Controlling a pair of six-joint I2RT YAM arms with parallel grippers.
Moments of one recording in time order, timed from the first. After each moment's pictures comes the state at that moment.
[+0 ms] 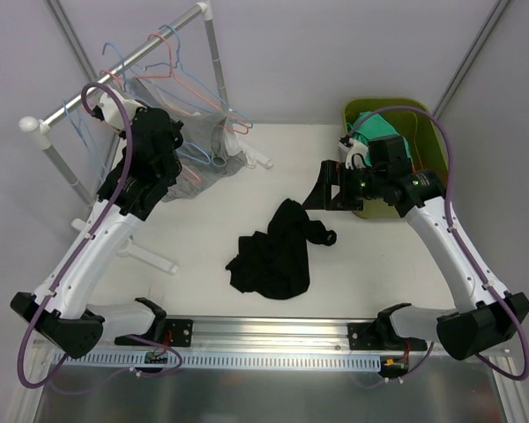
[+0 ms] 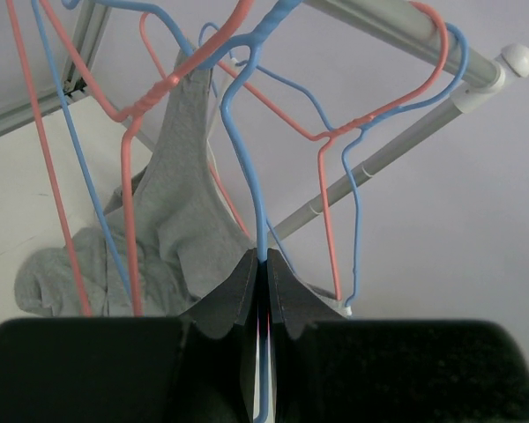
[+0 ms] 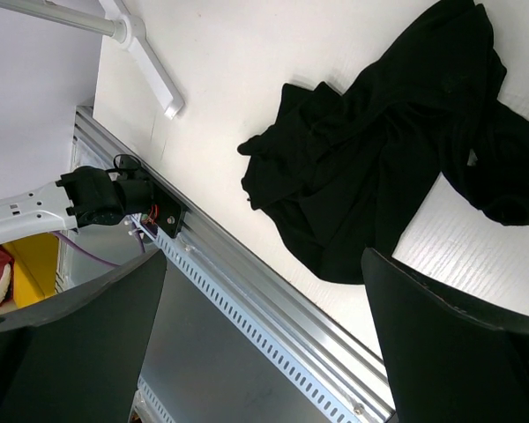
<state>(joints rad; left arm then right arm) -0.52 1.22 1.48 -0.35 -0.93 -0.71 0.38 1.25 1.36 -0.91 -0.55 0.36</state>
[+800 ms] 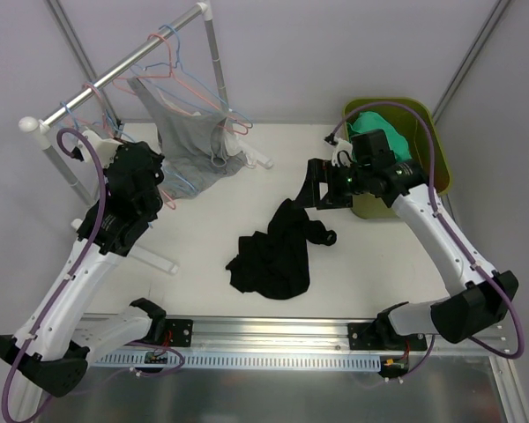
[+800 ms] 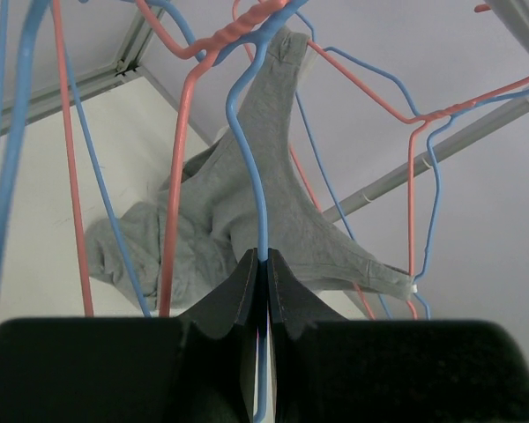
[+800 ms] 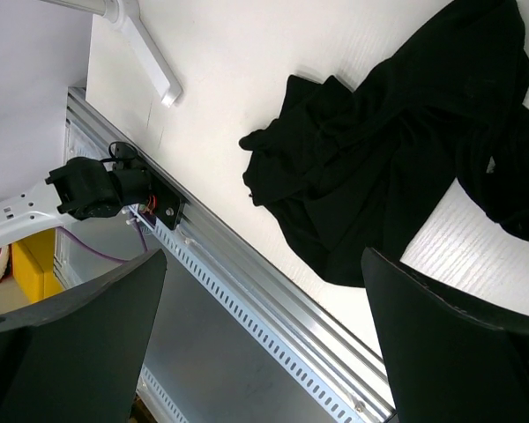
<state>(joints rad) -0.48 0.96 1.23 -0.42 -0.93 -0.81 0.44 1.35 1.41 -0.92 -0.54 0.36</state>
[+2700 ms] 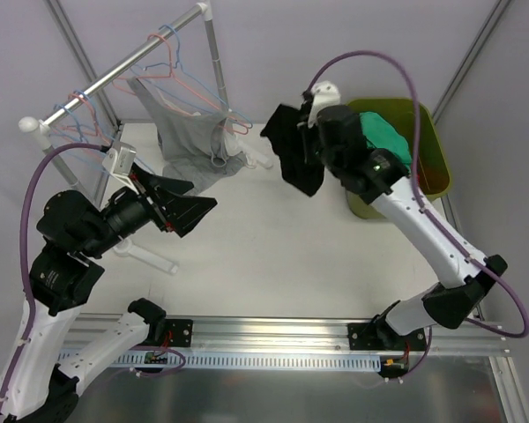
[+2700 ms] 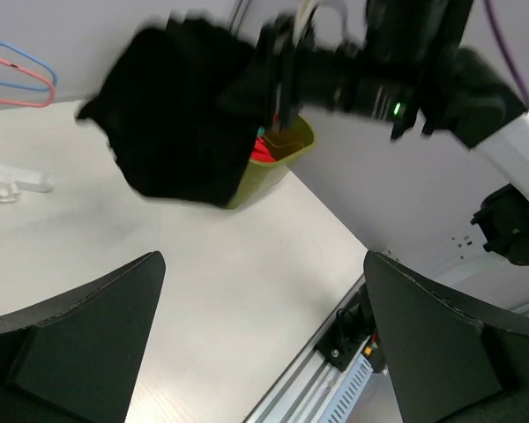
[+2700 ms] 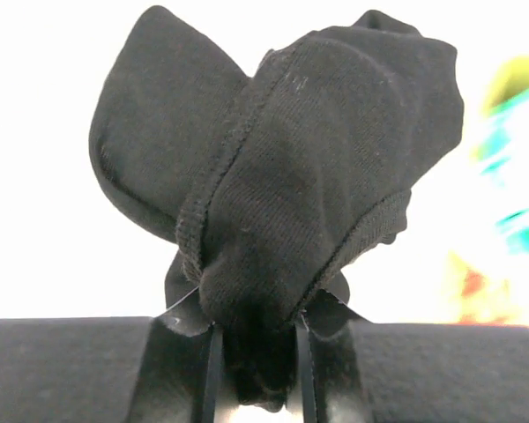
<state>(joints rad) -0.48 0.69 1.26 -0.53 0.35 -0.48 0.78 1.48 1.62 -0.65 0.38 0.12</state>
